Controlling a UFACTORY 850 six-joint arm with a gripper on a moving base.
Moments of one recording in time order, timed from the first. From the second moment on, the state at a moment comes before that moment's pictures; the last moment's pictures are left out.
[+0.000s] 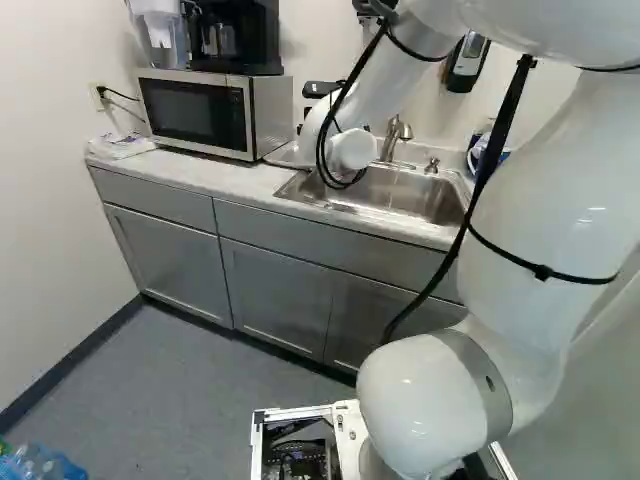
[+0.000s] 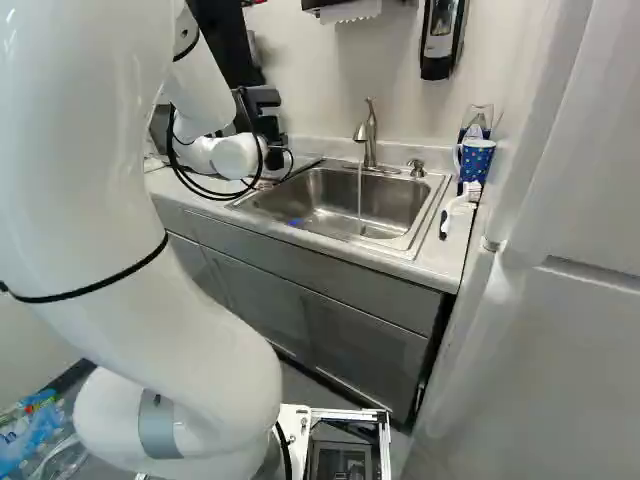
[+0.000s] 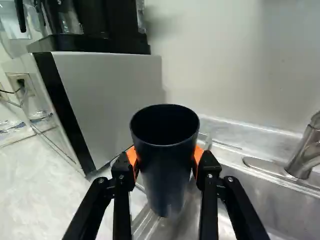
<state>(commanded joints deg) 7.4 -3.3 -45.6 1.2 42.1 0.0</state>
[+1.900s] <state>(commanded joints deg) -8.7 0.6 -37.2 3.4 34.4 0.0</state>
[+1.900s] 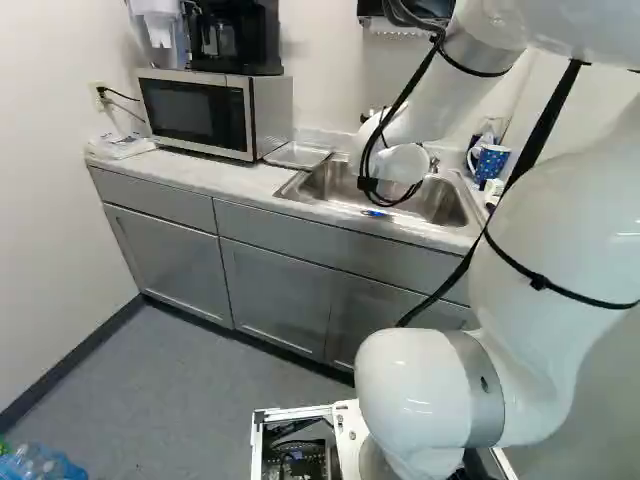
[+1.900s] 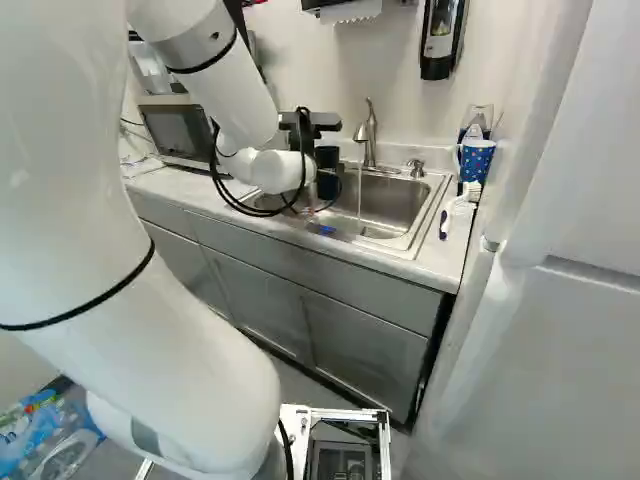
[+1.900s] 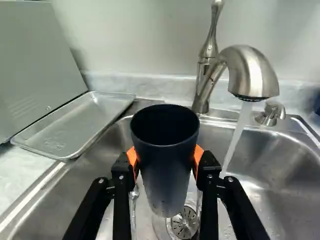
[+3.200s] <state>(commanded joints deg) -16.2 -0.6 -36.7 3.4 37.2 0.0</state>
